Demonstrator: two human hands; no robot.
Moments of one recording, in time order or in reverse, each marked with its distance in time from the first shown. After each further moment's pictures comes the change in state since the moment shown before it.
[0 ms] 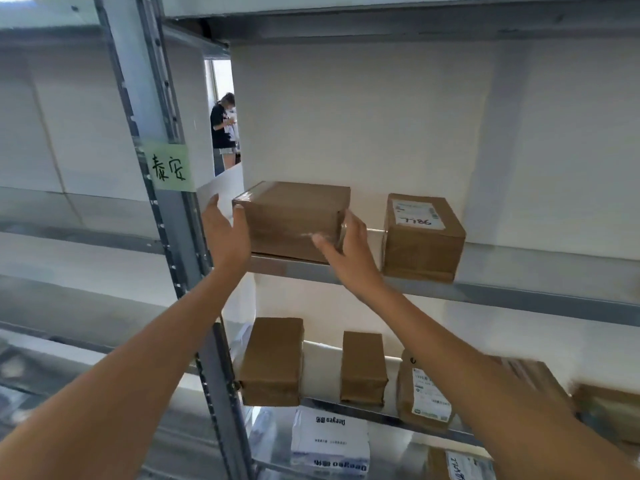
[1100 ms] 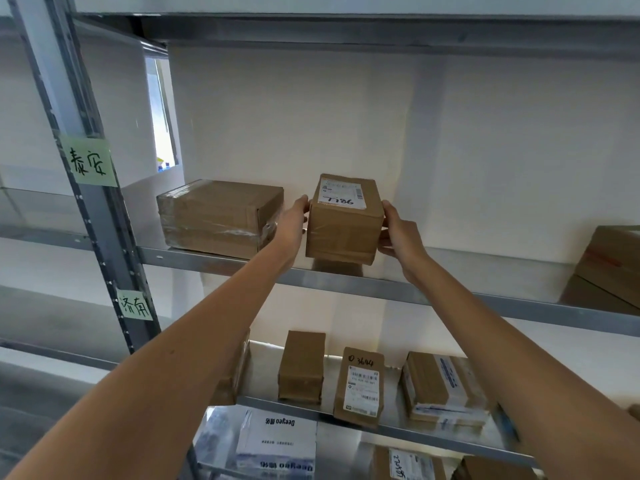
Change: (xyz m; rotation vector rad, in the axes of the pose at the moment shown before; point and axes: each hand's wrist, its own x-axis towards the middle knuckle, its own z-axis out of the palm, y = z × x) left_hand -0.120 0.109 0.154 -0.297 -0.570 -0.283; right_hand 0.005 0.069 -0.188 0.257 0.214 0.424
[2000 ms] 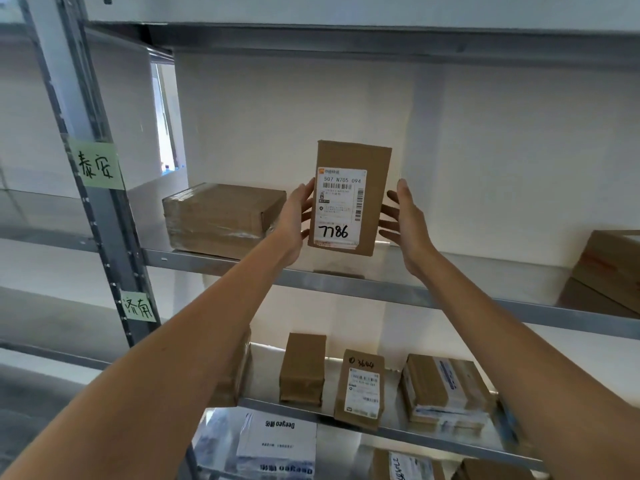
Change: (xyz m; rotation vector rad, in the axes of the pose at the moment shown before) left_hand 0.002 0.016 -0.006 -0.212 -0.093 0.016; right_hand -0.012 -0.031 -0.005 0.181 -0.055 -0.088
